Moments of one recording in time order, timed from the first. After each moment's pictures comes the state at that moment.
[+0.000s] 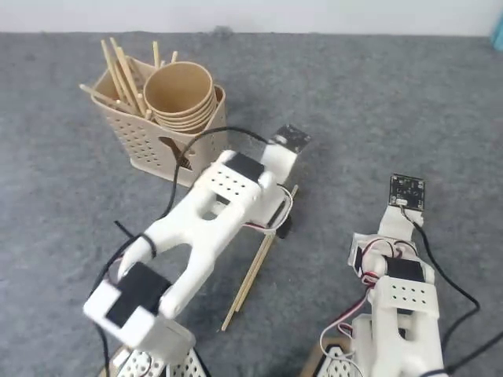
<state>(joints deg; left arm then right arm) 26.3 4.2 21.8 73.2 3.8 4.4 -53.5 81.1 44.9 -3.7</state>
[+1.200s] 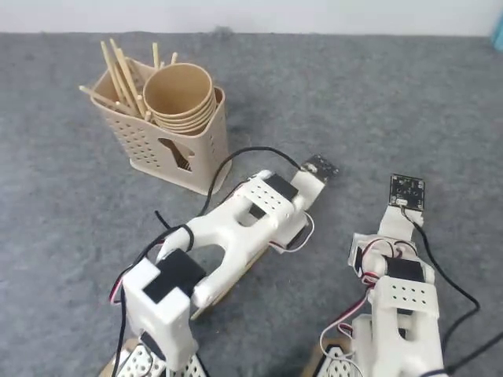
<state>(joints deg) 35.8 18.3 21.4 68.5 4.2 4.4 -53.5 81.1 44.9 -3.7</state>
